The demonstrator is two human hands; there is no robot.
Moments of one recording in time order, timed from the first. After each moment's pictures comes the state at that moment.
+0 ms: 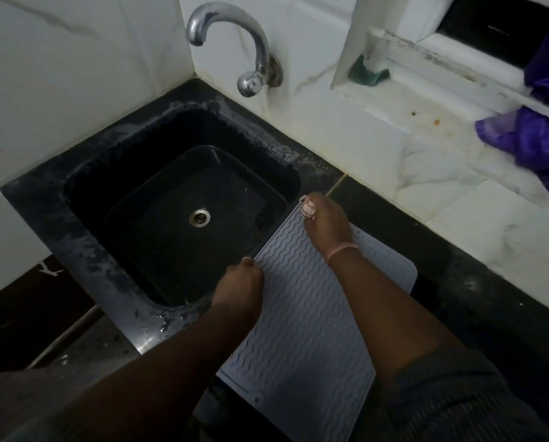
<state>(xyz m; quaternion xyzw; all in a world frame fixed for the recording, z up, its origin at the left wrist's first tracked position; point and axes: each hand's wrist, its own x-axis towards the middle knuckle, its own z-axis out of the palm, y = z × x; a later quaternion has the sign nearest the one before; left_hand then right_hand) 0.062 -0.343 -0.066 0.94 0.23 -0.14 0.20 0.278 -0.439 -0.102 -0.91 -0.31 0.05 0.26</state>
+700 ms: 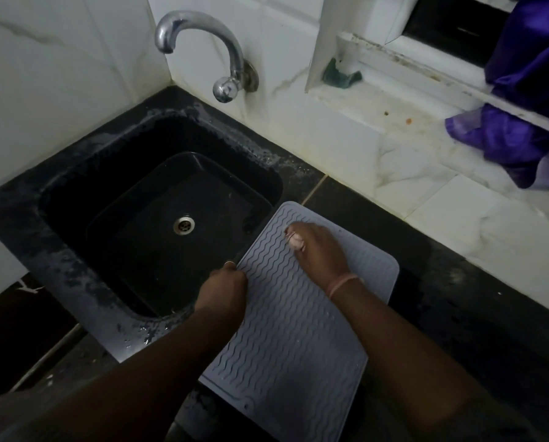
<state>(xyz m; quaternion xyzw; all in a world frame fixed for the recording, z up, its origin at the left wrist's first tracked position) 0.068 -0.338 -0.073 0.94 0.24 -0.18 0.18 0.237 -0.489 -0.095 -0.88 -0.38 0.06 0.26</state>
